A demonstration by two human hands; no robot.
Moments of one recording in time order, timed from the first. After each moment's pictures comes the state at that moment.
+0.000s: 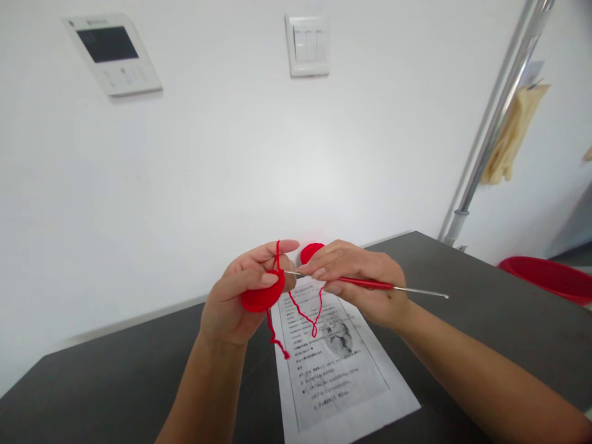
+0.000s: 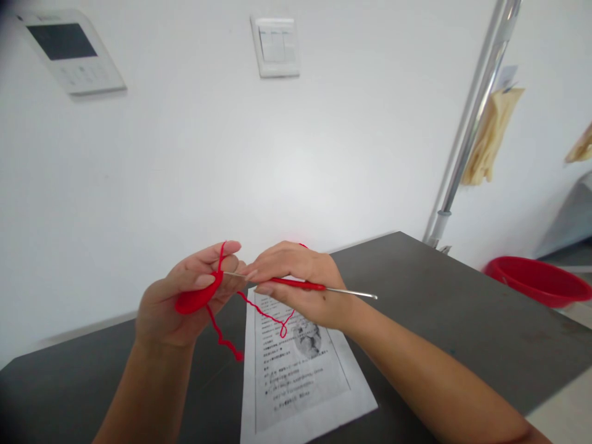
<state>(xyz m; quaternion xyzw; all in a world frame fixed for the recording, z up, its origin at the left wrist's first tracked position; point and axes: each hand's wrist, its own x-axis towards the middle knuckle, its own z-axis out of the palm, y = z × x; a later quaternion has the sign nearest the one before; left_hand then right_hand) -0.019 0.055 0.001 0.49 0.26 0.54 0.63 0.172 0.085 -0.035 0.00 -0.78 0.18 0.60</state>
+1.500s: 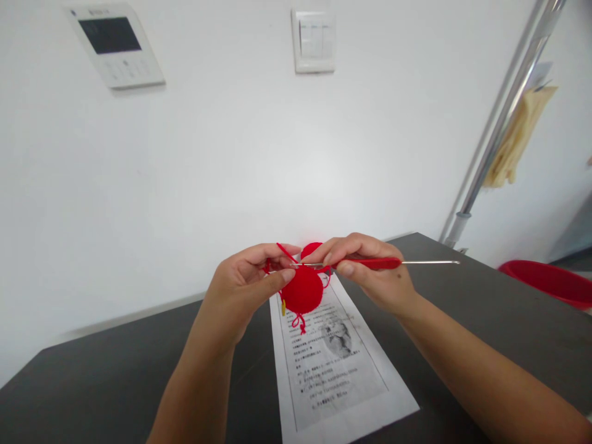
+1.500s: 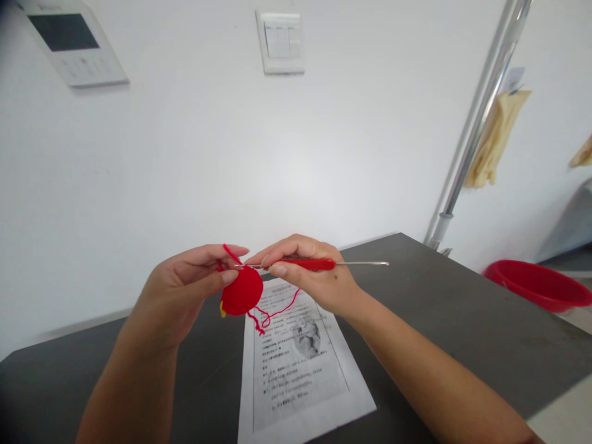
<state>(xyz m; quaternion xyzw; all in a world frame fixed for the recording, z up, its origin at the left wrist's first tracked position) -0.024 0.048 -0.001 0.59 0.36 0.55 0.47 0.178 0.086 -0.033 -0.04 -0.68 0.45 0.58</state>
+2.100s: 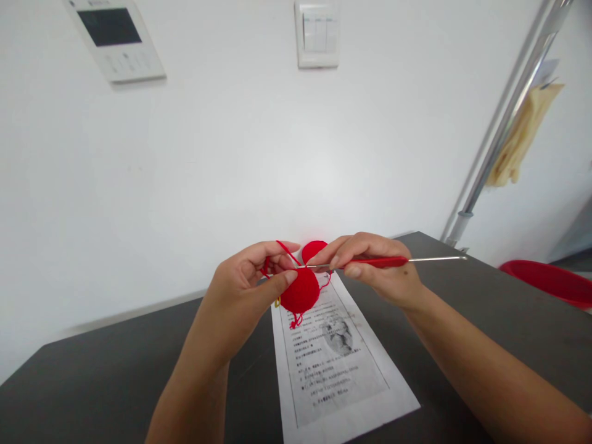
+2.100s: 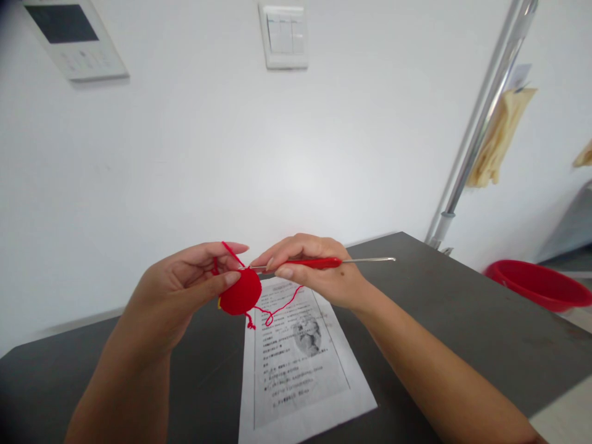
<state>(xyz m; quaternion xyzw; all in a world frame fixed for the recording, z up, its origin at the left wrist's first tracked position) -0.022 0.037 0.004 0.62 0.43 0.53 0.39 0.185 0.090 -0.030 -0.02 -0.72 0.42 0.55</state>
